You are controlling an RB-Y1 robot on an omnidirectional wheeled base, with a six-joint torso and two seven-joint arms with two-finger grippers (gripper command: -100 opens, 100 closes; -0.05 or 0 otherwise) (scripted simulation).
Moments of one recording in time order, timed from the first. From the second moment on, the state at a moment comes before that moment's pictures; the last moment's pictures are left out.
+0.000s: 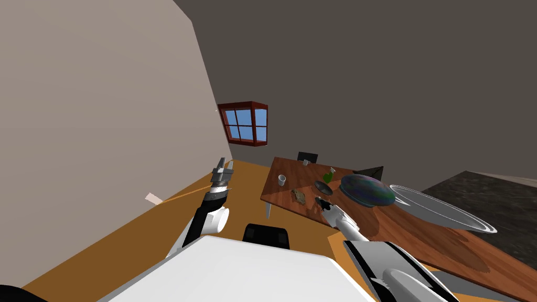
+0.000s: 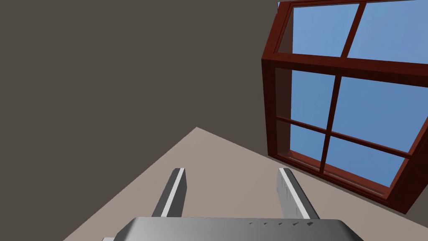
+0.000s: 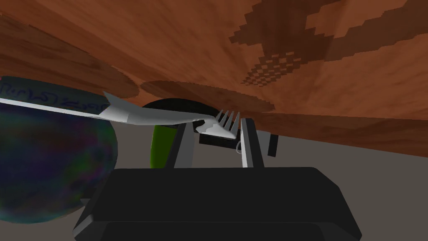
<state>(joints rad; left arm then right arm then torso) 0.49 -0.02 -0.03 -2.25 0.00 -0.48 0.06 -0.36 -0.53 0.07 -0.42 0.32 0.11 0.69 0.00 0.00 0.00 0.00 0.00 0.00</state>
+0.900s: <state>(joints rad) 0.49 -0.02 -0.03 -2.25 0.00 -0.48 0.06 -0.41 -0.59 0.09 -0.46 0.28 0.19 0.67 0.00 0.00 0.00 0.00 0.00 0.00</state>
